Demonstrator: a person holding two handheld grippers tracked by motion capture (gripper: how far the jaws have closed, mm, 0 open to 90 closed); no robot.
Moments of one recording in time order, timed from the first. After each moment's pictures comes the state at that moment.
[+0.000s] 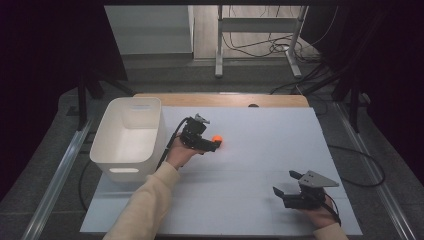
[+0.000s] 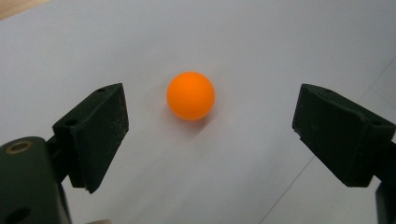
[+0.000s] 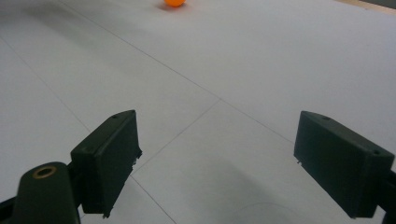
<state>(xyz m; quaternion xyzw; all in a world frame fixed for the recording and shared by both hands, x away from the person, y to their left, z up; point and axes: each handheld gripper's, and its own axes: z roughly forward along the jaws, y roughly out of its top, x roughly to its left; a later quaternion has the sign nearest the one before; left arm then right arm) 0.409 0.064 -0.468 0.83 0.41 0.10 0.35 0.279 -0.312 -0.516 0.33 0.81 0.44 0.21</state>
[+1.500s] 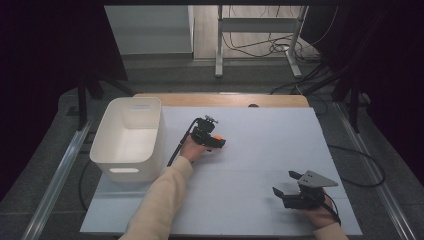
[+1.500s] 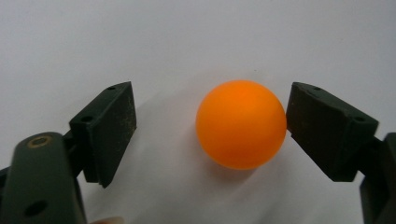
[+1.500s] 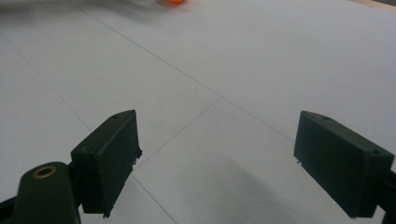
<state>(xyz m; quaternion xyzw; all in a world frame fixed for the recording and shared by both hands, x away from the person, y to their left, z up) 0.459 0.038 -0.521 0.83 0.45 0.08 0.31 0.280 -0.312 -0.517 0.32 0.81 0.43 0.21</state>
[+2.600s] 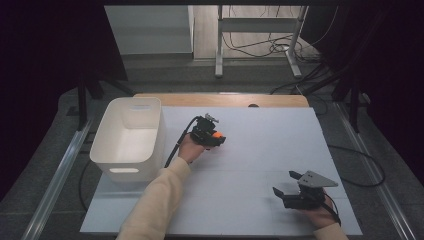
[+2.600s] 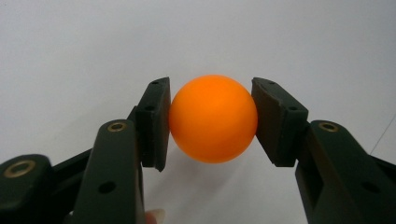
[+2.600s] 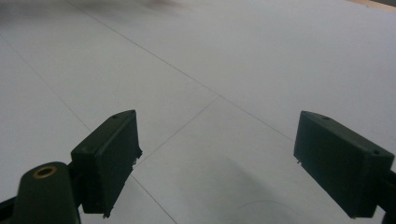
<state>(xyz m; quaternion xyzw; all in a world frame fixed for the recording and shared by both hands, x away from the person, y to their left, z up) 0.438 0.041 -0.490 0.84 0.41 0.08 0.35 0.279 -0.312 -0.517 0.32 0.81 0.43 0.22</state>
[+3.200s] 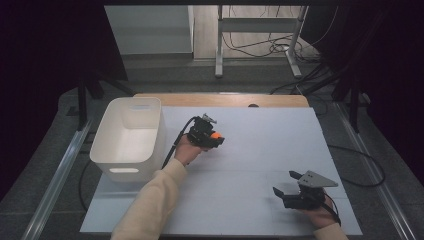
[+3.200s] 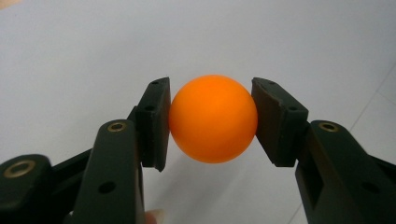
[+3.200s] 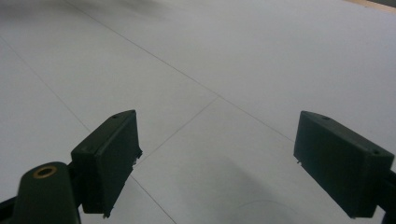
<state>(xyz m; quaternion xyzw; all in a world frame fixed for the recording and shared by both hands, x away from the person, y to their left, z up) 0.422 0.049 -0.475 0.84 0.39 0.08 0.36 0.279 -0.312 -0.517 0.32 0.81 0.43 0.22</state>
